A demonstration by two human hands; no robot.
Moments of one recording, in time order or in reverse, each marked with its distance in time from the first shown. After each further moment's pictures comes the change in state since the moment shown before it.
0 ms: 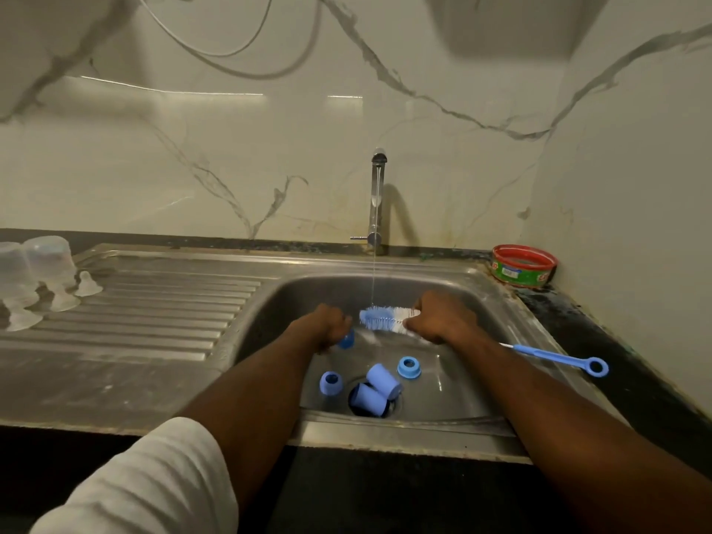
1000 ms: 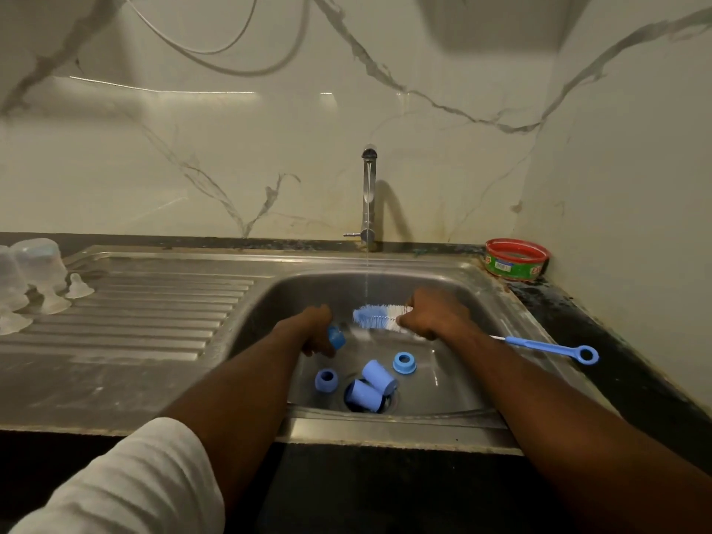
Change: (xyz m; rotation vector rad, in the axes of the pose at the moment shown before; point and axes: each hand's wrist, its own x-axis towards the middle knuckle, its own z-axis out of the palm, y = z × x) left_hand 0.005 -0.016 -0.002 0.184 -0.071 0.039; right_hand 0.003 0.000 0.003 0.005 -0.035 0.000
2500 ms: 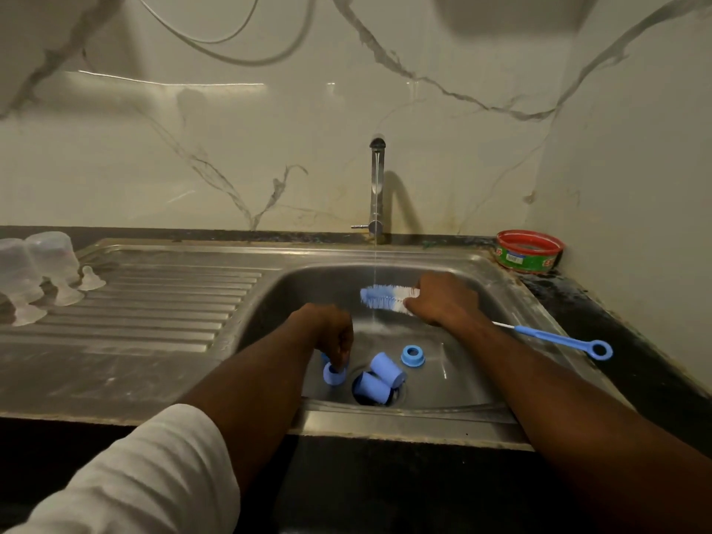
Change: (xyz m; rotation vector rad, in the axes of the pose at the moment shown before) left_hand -0.008 0.010 -0.004 0.441 -0.185 0.235; right_hand -0.010 -0.009 -0.010 -0.066 0.139 -0.005
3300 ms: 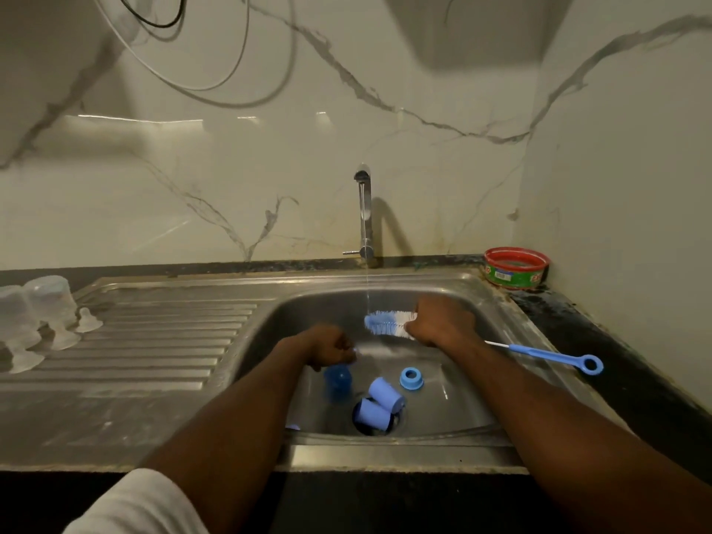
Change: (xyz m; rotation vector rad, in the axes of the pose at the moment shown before) left_hand 0.002 -0.003 -0.003 -0.357 0.194 -0.032; right_hand -0.010 0.002 -0.011 0.040 -0.017 0.067
